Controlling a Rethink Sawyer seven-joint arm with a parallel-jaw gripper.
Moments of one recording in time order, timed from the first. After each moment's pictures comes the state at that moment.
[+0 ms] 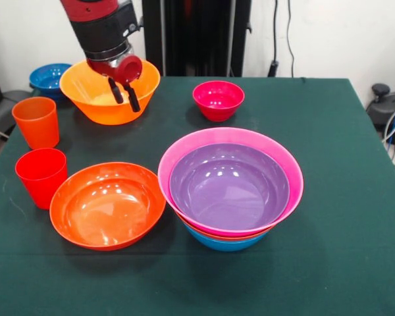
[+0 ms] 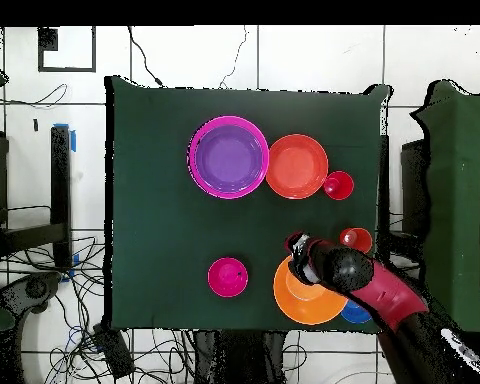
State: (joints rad) arm -0.84 -0.59 0.21 1.95 -0.11 0.37 1.96
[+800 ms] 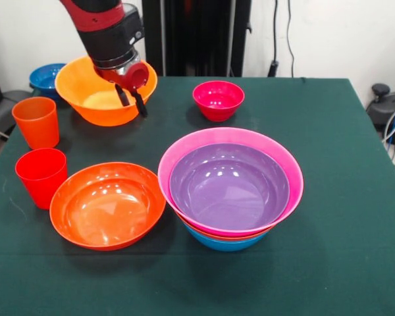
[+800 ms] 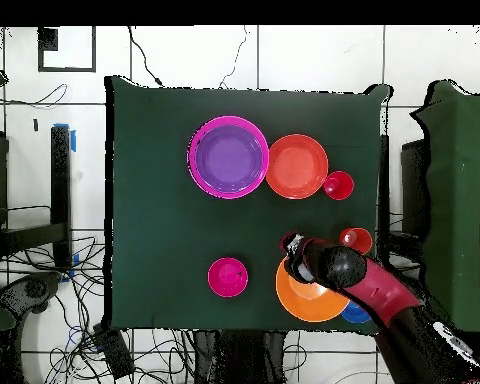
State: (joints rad) arm -0.82 -0.55 0.21 1.94 -0.11 0.37 1.96
